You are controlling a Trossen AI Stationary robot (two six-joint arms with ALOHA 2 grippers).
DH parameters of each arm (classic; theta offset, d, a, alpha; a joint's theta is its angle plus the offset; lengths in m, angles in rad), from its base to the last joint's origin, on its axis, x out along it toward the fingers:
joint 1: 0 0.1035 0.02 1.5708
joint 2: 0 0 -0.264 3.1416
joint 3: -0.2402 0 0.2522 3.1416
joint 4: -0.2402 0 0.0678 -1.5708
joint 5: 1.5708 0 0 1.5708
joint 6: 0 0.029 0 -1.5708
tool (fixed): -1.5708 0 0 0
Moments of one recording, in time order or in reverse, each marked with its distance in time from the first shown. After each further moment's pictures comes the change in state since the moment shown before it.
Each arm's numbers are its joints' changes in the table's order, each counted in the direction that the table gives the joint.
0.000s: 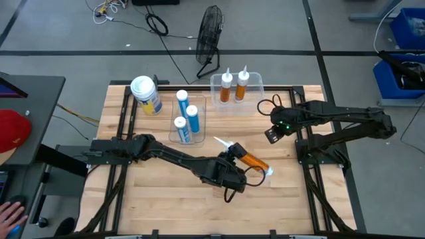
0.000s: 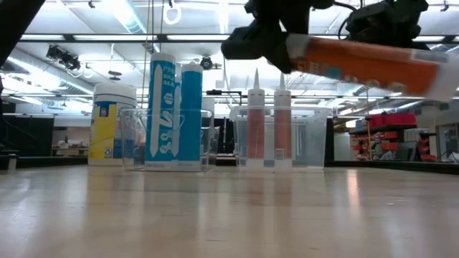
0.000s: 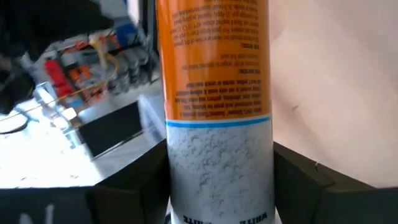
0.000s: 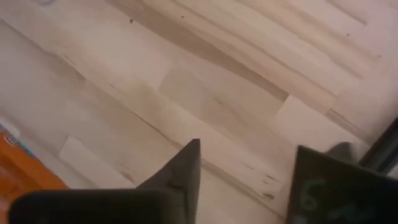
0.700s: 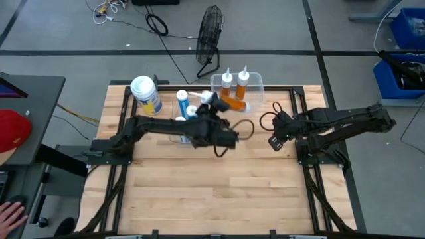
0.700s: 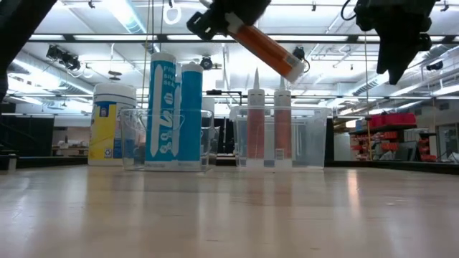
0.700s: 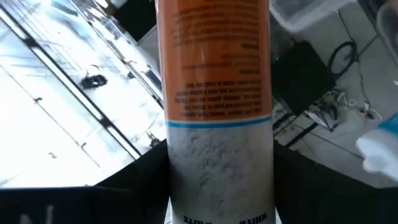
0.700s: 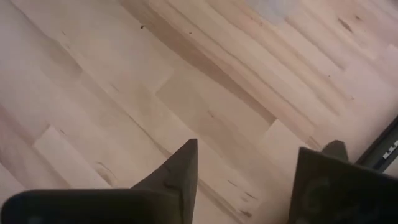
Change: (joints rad) left arm 0.224 0.168 -0.002 -0.423 0.480 0.027; right arm 0.209 0.024 0.000 -0.021 -0.199 0.008
